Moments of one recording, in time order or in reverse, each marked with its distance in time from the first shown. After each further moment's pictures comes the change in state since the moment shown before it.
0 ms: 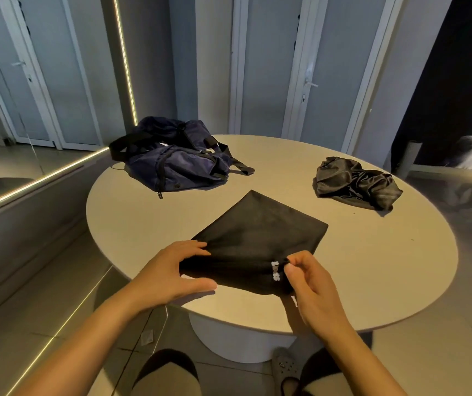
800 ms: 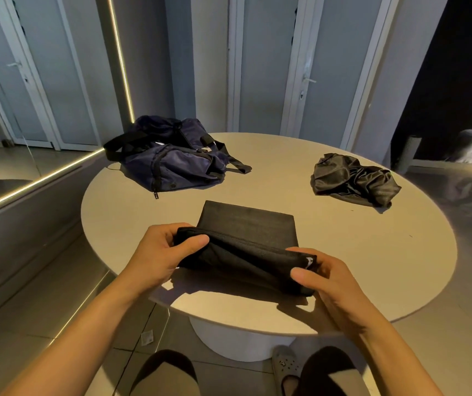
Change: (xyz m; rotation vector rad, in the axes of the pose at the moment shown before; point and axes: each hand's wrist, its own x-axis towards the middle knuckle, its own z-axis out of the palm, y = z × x) left_hand 0.003 0.051 -0.014 -0.644 0.207 0.002; right_hand 0.016 0.002 -0.045 0.366 -0.193 0.246
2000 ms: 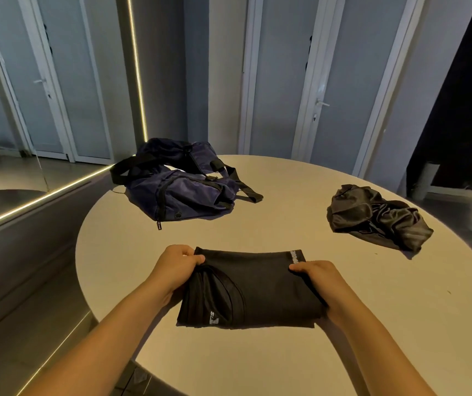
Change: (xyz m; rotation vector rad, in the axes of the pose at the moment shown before) left_hand 0.115 -0.056 -0.005 0.163 0.245 -0.488; right_hand 0.135 -0.007 0.003 -0.152 0.239 0.401
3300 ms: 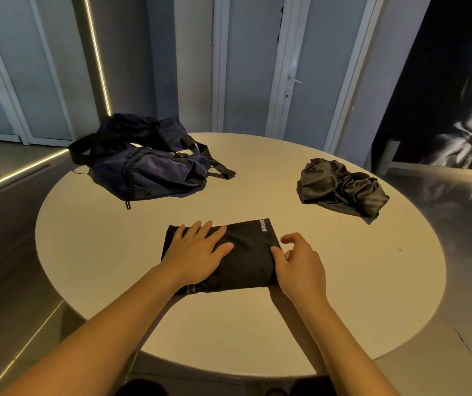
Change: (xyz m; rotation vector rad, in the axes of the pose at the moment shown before) left_hand -0.014 -0.001 0.065 1.090 -0.240 0.549; right_hand -0.036 0.037 0.008 -0.580 0.441 -0.392
